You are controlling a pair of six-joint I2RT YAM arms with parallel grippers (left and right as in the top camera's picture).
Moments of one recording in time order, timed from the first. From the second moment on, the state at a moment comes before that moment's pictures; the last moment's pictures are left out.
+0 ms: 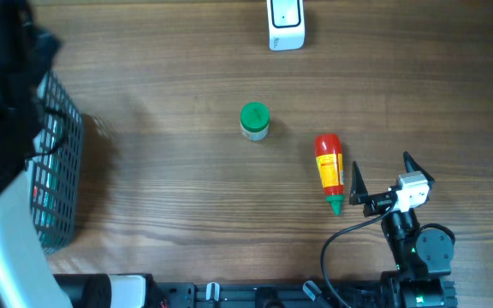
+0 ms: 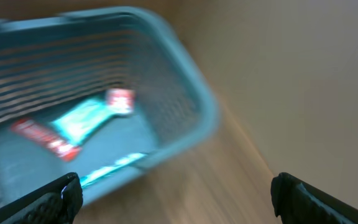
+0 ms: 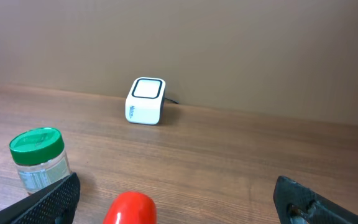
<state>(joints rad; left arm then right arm) 0.00 1.54 2.40 -1.63 -0.62 -0.94 0.05 0.02 0.01 0.00 -0.12 -0.06</state>
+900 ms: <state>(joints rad) 0.61 1.82 1.70 -1.15 -0.43 -0.50 0.05 0.02 0.01 0.00 -0.12 -0.06</state>
